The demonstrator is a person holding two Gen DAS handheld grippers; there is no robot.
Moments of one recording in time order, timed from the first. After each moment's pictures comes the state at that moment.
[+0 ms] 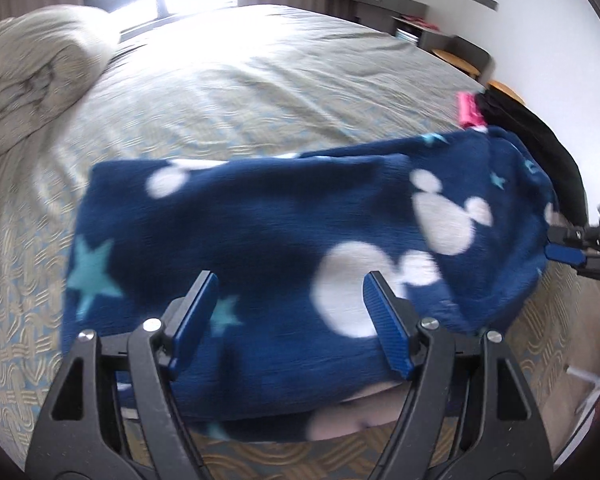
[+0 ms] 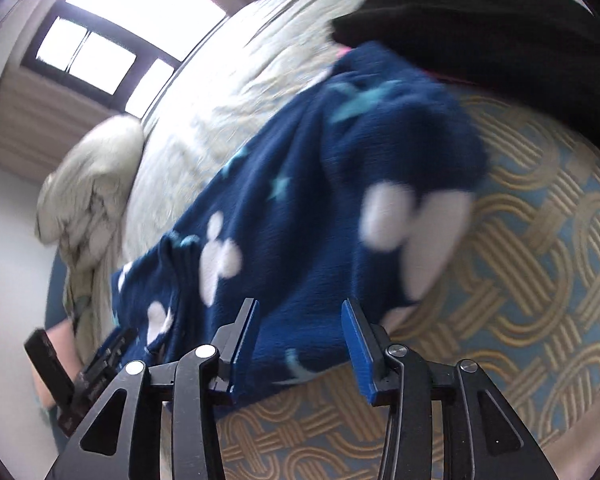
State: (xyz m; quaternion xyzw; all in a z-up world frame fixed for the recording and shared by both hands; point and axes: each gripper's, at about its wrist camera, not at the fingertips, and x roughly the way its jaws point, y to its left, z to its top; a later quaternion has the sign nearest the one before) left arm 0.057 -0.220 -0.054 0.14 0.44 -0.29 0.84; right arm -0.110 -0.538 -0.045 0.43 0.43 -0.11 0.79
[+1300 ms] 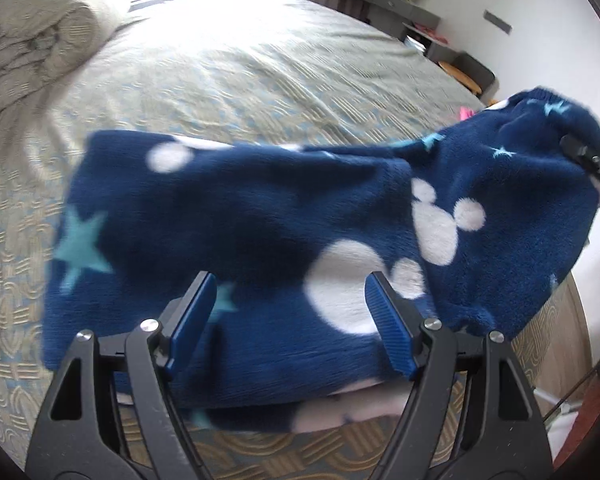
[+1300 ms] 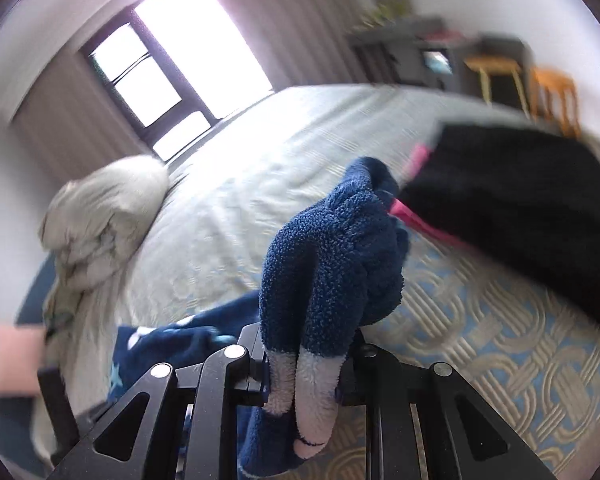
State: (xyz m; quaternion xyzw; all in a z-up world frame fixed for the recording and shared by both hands) left arm 0.066 -0.193 -0.050 0.07 0.47 -0.28 0.84; right arm -0.056 -0.483 0.062 0.23 0.31 -0.12 0.91
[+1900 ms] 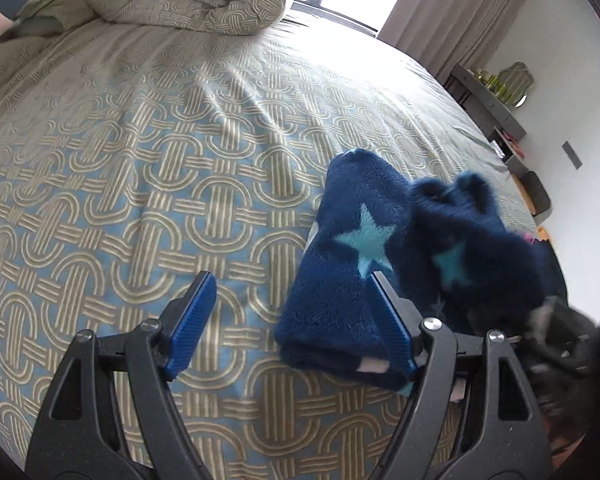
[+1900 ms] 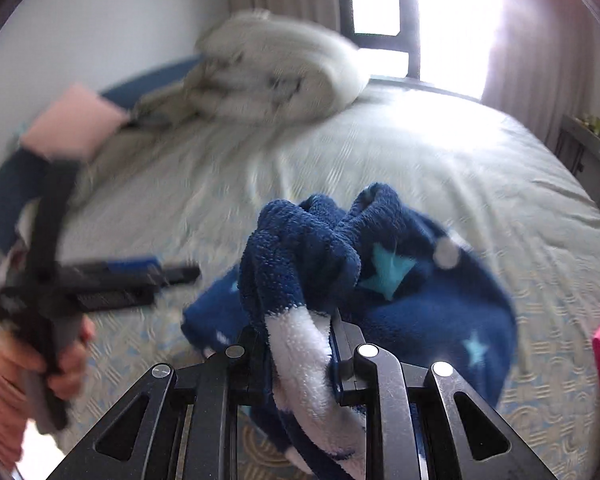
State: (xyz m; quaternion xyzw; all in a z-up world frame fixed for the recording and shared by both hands) left arm 0.094 -0.001 -0.043 -0.10 0.47 -0.15 0.87; right arm 0.053 -0.212 0.016 -0.04 0.42 0.12 0.90
